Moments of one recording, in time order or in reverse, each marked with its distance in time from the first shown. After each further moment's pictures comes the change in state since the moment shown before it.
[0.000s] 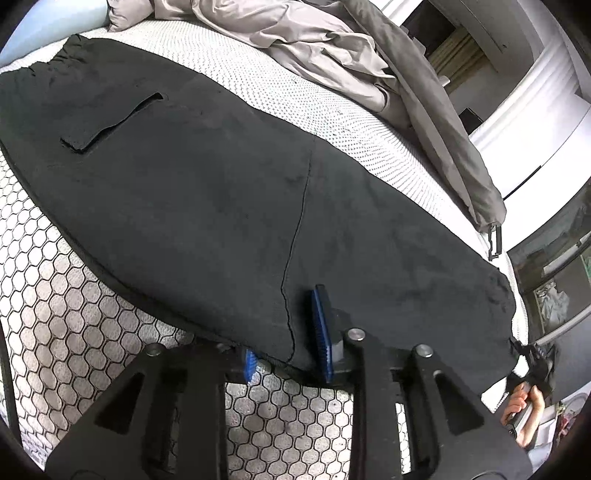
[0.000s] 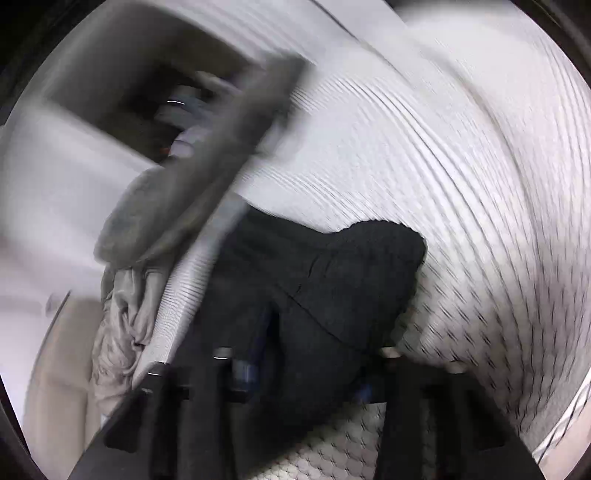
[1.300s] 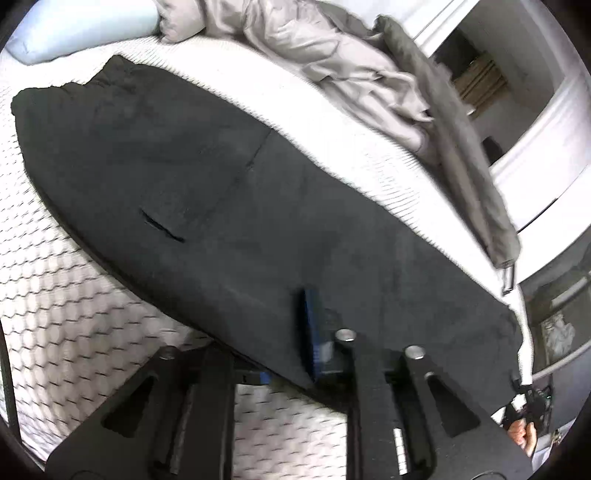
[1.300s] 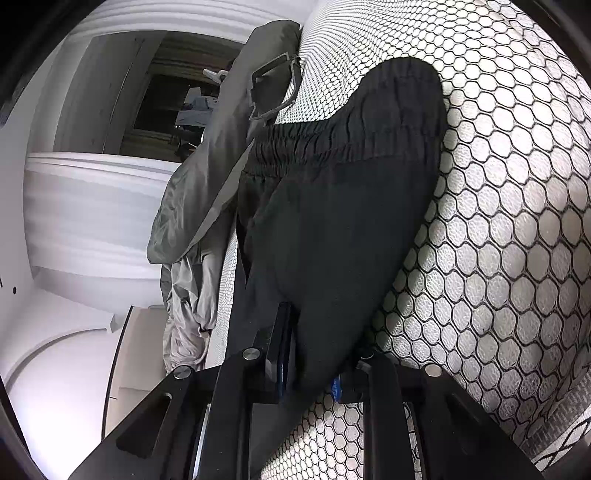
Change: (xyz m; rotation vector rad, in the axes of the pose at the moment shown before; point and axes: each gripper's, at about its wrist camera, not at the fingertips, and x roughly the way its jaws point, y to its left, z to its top) left arm -0.023 0.067 0.047 -0.075 -0.056 0.101; right arm -0.001 0.000 -0.049 0.094 0.102 0.194
